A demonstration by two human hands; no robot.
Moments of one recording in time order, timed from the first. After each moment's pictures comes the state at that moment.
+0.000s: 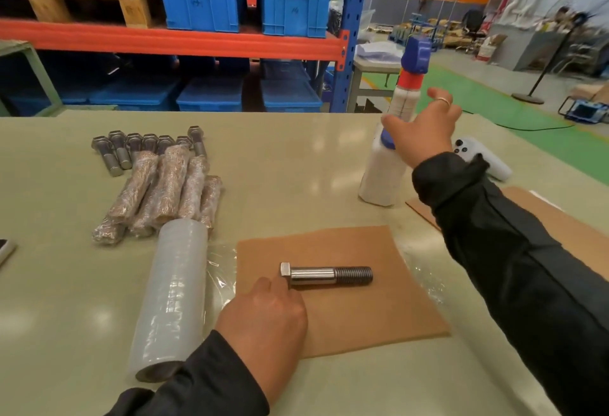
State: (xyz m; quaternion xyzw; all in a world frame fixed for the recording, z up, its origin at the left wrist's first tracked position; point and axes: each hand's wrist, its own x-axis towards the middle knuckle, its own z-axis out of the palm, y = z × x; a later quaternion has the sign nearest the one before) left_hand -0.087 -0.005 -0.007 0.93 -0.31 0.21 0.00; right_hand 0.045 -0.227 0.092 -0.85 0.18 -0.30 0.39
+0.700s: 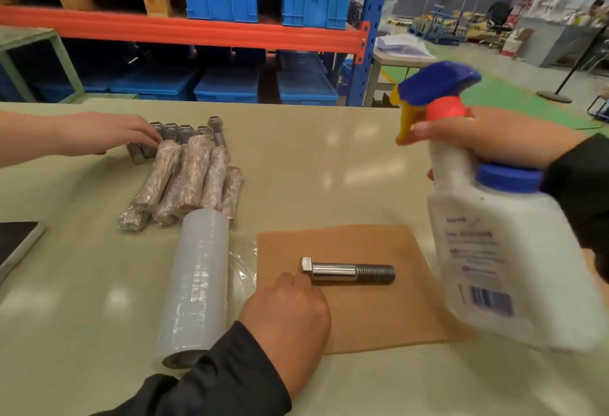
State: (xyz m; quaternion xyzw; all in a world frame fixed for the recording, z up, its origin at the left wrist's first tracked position) left_hand -0.089 -0.004 -0.004 0.94 -0.28 0.17 0.00; right_hand -0.025 -0.222 0.143 -0.91 0.05 0.05 0.42
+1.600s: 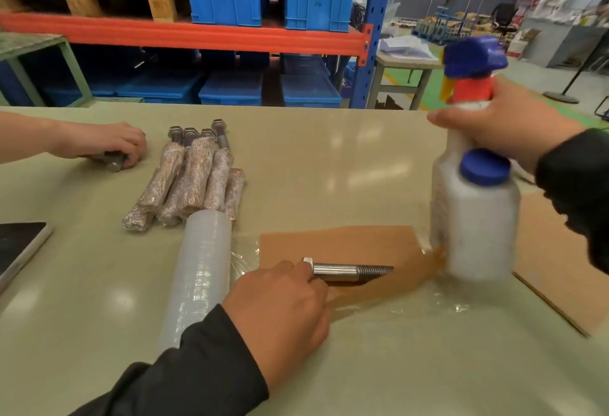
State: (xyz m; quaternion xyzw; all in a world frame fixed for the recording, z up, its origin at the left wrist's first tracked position) left_hand -0.085 0.010 0.028 0.94 -0.32 0.07 0.02; right_hand -0.004 -0.244 0.138 -0.94 0.07 -0.13 0.30
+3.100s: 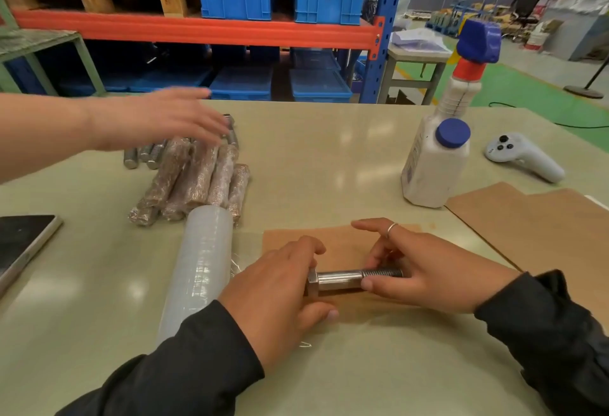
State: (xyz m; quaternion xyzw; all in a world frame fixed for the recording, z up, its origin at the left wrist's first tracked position) left_hand -0.075 0.018 0.012 0.94 -0.26 0.00 0.24; right_hand -0.056 -0.201 0.029 -0.94 -0.18 0.13 0.26
